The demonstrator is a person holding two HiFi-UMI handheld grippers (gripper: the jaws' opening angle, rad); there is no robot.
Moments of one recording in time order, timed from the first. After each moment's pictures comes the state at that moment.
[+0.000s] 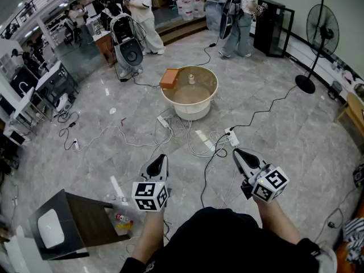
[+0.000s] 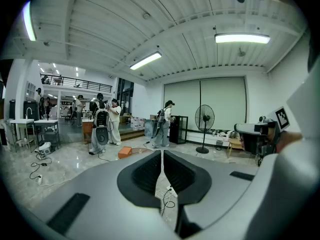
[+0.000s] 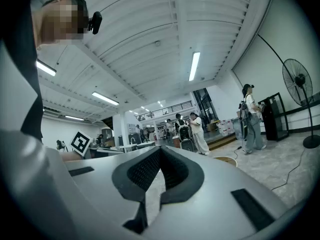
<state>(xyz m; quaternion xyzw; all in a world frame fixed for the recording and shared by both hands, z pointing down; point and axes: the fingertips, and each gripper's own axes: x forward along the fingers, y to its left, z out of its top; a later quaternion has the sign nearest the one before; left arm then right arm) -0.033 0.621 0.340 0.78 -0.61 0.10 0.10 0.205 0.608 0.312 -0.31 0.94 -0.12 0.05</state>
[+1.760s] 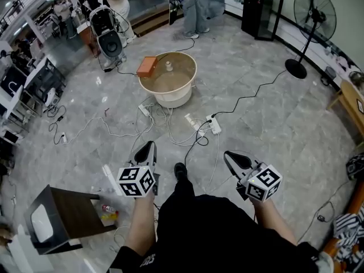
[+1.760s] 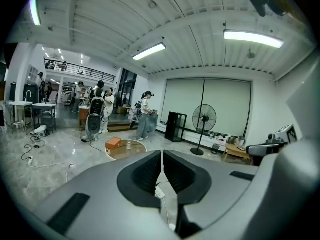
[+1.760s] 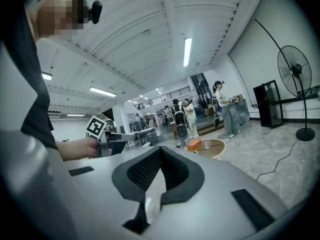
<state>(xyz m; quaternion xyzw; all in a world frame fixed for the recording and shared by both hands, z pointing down) 0.118 0.548 0.373 0.77 -0.60 0.09 0.17 0.368 0.583 0.375 -0.30 0.94 -0.17 -0.03</state>
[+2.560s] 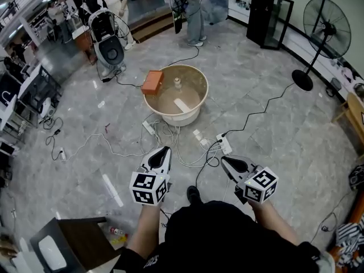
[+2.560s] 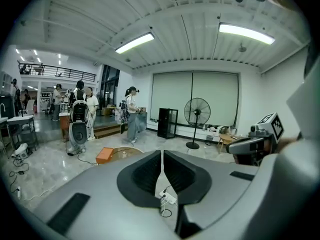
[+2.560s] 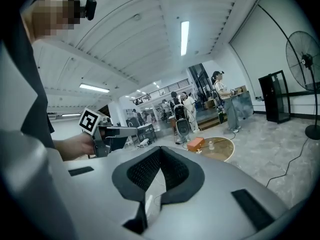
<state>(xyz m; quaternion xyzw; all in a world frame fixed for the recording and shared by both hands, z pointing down) 0.027 0.328 0.364 0.83 -0.53 0.14 0.13 0.206 0.361 0.383 -0.30 0.93 -0.20 -0.06</state>
